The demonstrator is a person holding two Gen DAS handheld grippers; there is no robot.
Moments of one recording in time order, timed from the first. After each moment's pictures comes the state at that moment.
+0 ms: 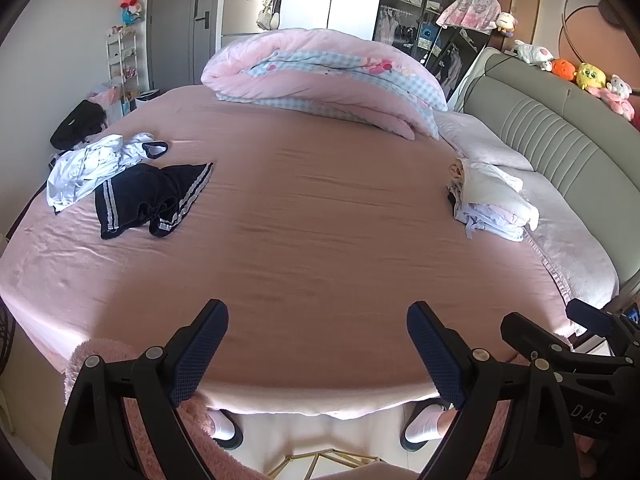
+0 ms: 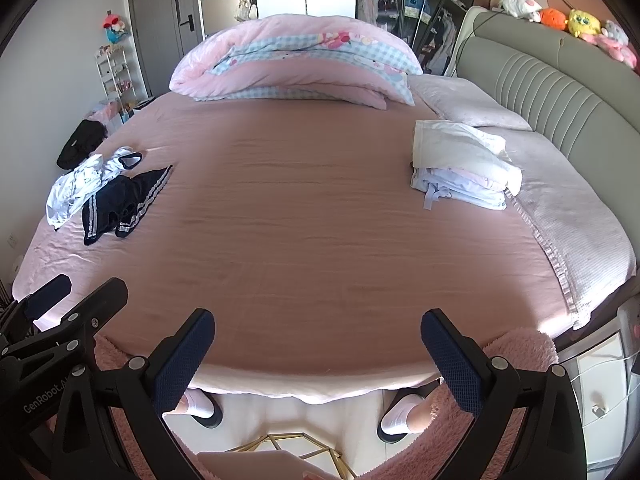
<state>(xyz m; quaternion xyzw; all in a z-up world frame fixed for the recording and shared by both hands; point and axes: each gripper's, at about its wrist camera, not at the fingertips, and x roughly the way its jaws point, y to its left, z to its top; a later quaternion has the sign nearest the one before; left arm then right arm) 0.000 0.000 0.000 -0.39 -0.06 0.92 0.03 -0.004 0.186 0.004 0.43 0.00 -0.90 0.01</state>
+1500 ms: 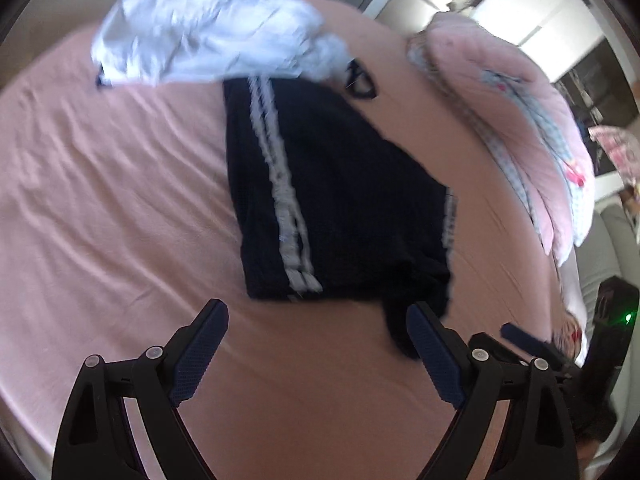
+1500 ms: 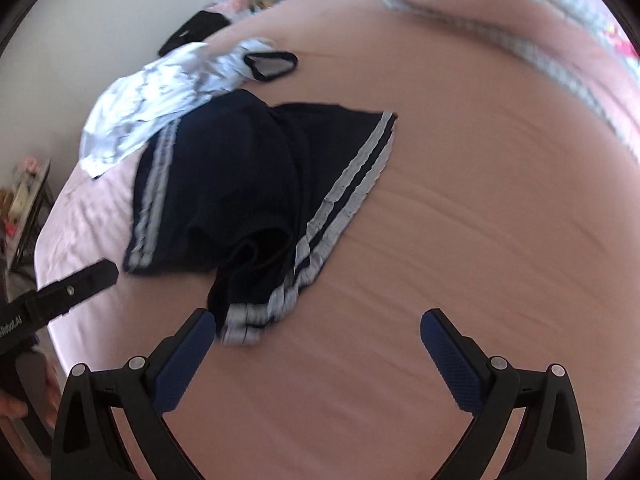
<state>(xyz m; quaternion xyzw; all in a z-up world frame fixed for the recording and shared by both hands) -0.193 -0.384 -0.171 -0.46 -0.33 0.82 -0.09 -0.285 -0.162 -0.153 0.54 0.08 -0.80 0.25</state>
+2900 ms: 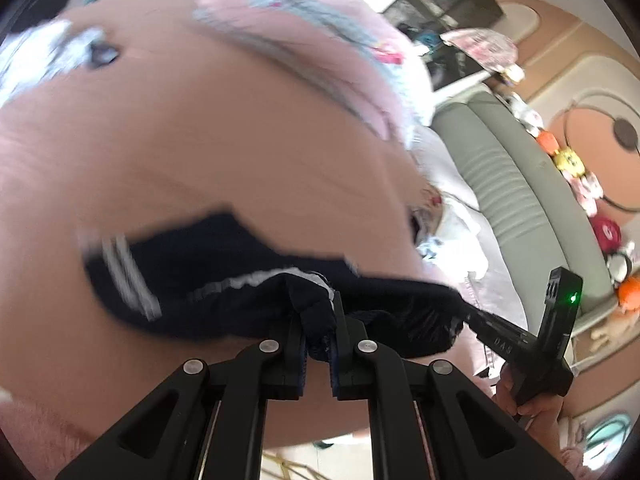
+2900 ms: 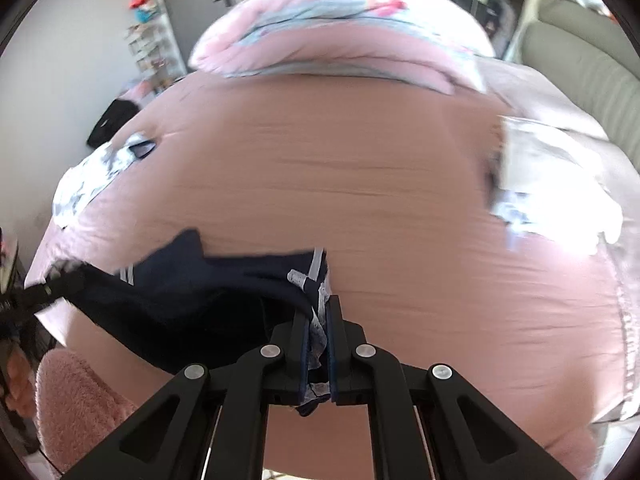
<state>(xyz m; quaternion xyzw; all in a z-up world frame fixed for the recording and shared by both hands) -0.133 -0.093 -0.017 -0.44 -0.24 0.85 0.18 -0.150 0.206 -0.030 0.47 -0.01 -0.88 0.10</state>
